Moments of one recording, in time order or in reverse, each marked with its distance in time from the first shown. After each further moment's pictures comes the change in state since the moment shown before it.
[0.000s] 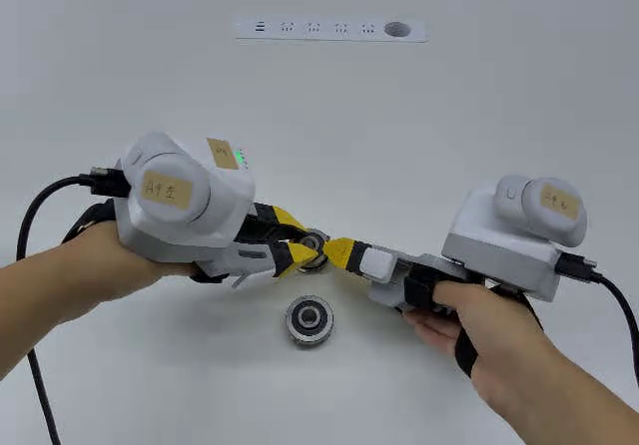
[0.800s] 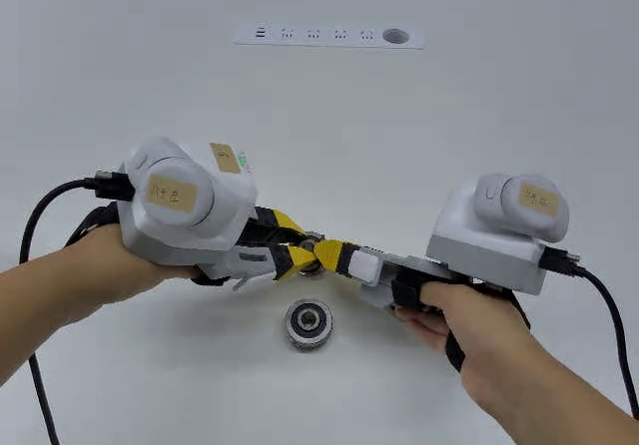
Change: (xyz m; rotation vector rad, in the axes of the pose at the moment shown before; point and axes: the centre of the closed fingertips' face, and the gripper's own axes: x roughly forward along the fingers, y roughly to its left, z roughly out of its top) left arm 0.000 0.001 0.000 -0.001 -0.003 0.005; right arm 0.005 0.007 -0.001 -0.081 0.016 0.008
